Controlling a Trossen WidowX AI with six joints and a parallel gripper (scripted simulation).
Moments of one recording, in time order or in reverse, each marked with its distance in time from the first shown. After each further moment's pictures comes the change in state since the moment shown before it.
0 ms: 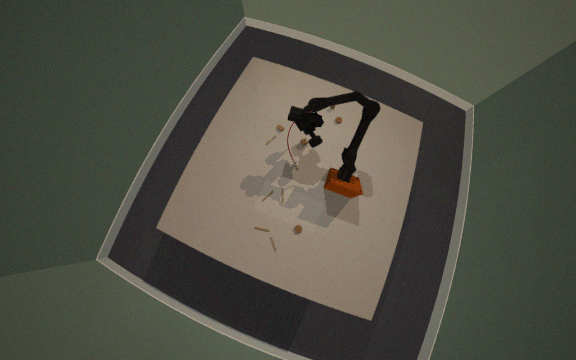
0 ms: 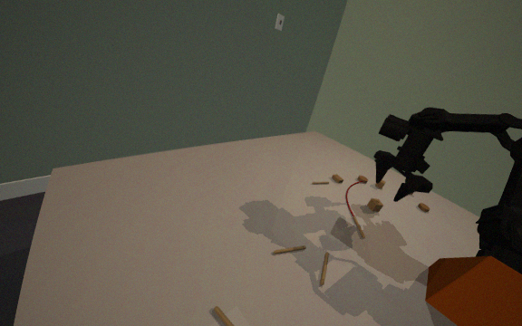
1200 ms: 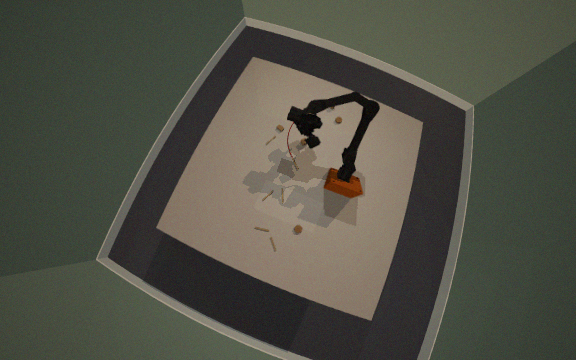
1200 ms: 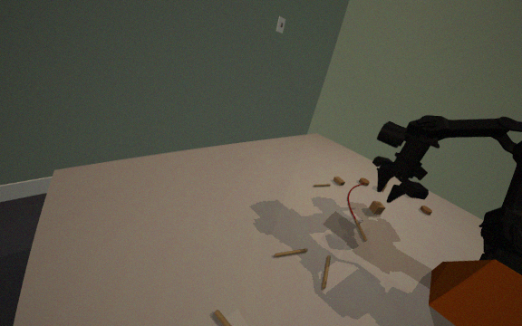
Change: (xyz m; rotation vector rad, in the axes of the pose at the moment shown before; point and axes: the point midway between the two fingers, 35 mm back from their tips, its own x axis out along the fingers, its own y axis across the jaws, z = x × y) arm 0.017 0.005 -0.002 0.038 0.008 0.007
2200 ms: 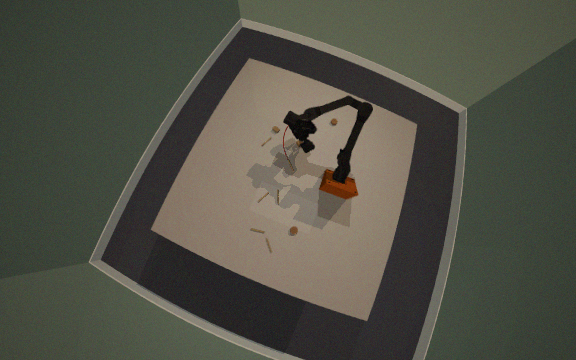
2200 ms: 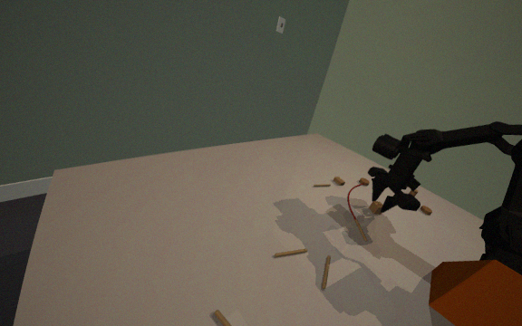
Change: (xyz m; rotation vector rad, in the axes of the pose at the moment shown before) arm 0.040 -0.001 0.003 -0.001 -0.008 0.003
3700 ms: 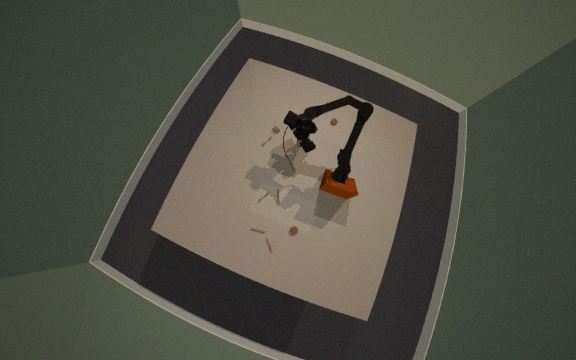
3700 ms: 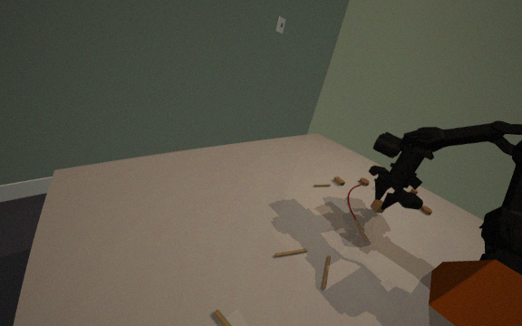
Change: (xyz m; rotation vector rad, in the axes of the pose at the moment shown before) arm -0.007 -0.003 0.000 -0.012 -0.001 -0.007
